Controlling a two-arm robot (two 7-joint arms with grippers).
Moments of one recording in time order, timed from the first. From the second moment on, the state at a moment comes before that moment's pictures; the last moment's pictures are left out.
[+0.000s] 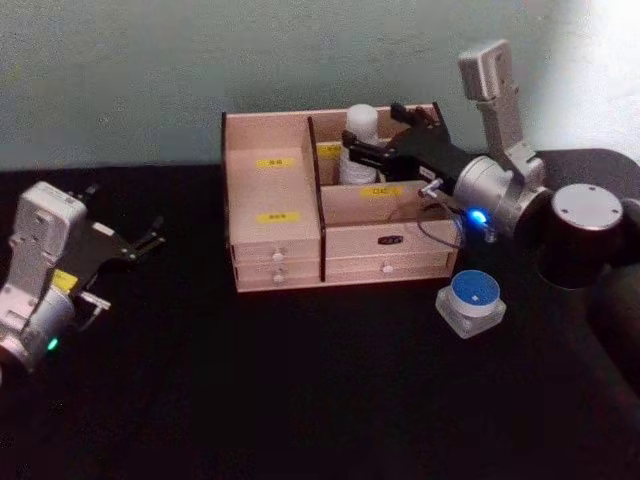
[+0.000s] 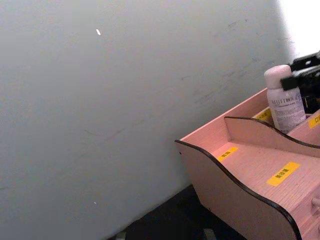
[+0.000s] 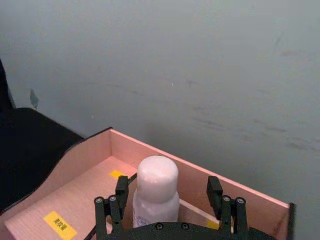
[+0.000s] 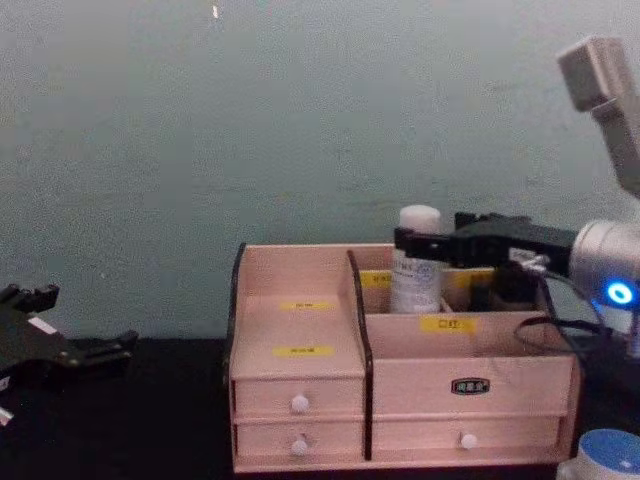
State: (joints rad) left arm -0.20 0.60 0.45 -1.41 -0.25 -0.12 0.03; right arm 0.60 0.21 -0.37 -1.02 0.29 0.00 0.46
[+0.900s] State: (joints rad) left arm -0.20 0.60 0.45 -1.41 -0.25 -0.12 0.03; right arm 0.09 0.56 -0.22 -1.66 0.47 0.14 0.45
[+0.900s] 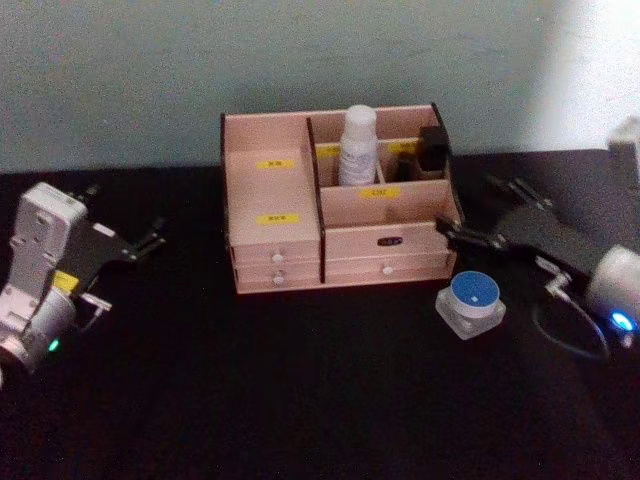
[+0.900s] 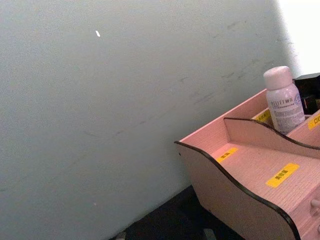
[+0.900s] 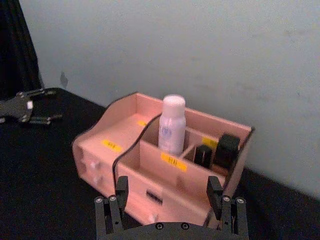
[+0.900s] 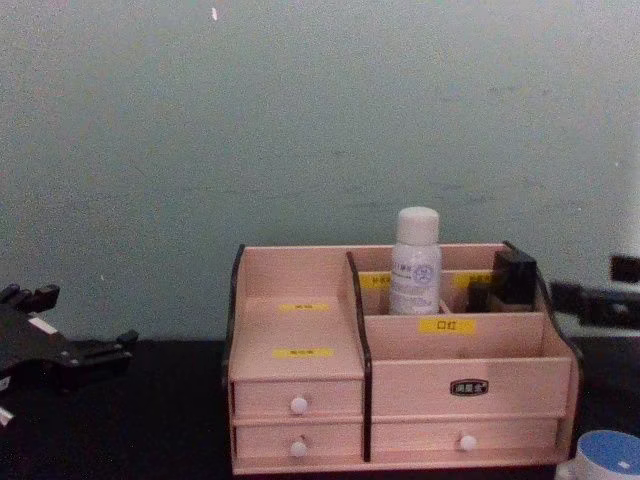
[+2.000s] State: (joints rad) left arm -0.20 0.60 0.45 -1.41 -0.25 -0.12 0.03; right arm -0.03 0.67 -0.23 -1.70 0.54 0.29 0.37
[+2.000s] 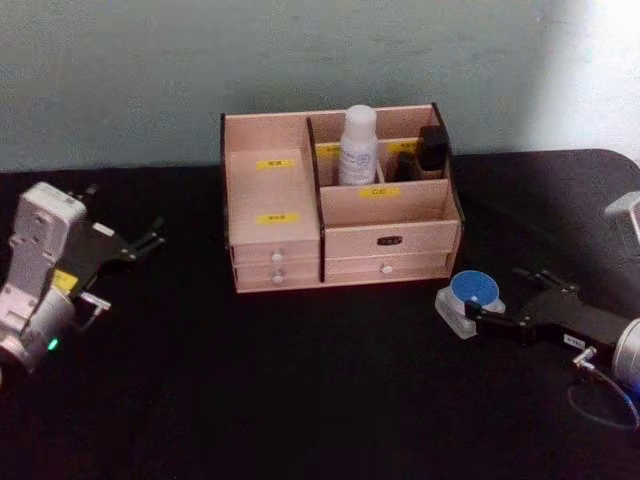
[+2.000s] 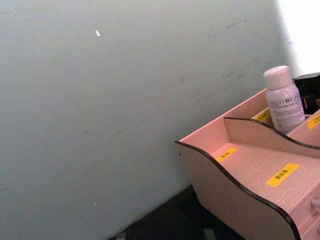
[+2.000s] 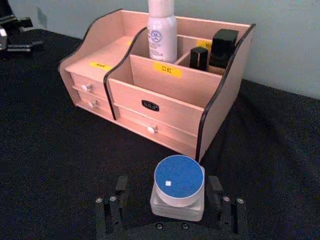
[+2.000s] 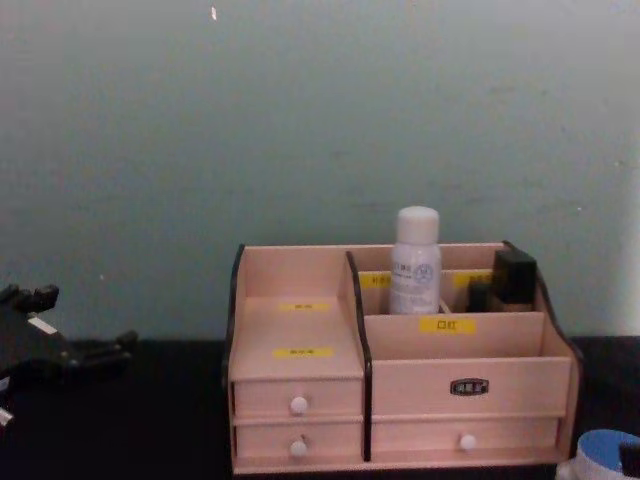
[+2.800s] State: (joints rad) left arm -0.20 0.60 0.45 -1.41 -0.25 -0.12 0.03; right arm 0.02 0.65 -0.28 -1.63 0.49 0.29 0.37
